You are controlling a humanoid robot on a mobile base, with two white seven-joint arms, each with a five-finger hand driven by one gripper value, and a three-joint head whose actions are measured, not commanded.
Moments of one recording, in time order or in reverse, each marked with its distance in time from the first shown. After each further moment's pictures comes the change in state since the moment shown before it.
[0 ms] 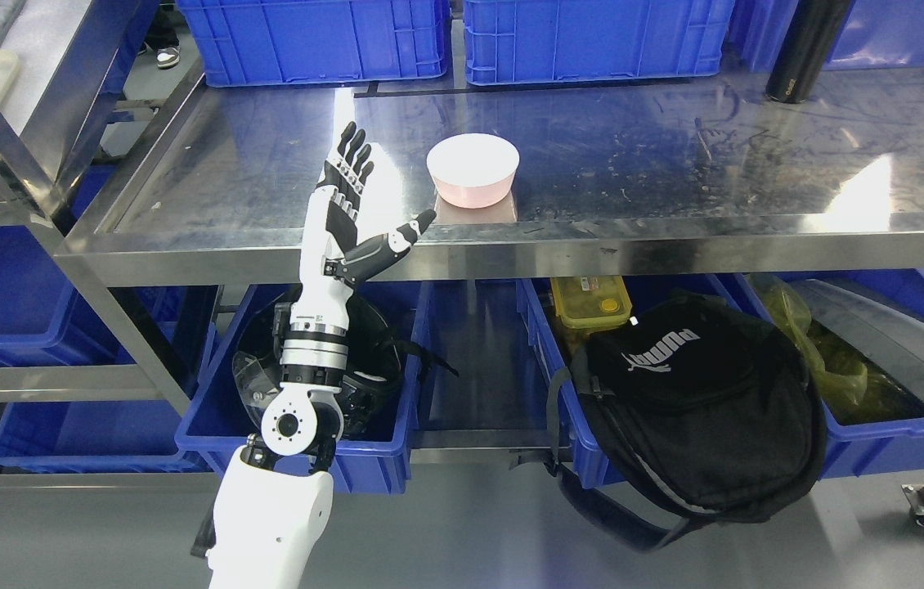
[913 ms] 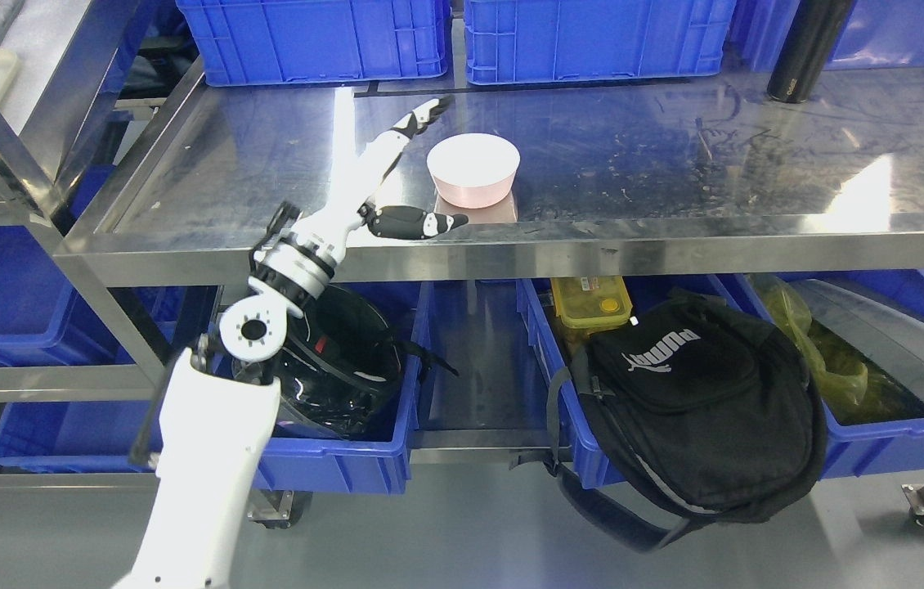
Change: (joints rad) left arm -0.280 0.139 0.022 0.017 -0.537 0.158 -0.568; right arm 0.000 0.000 0.000 0.000 0.000 0.000 0.000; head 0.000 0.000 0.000
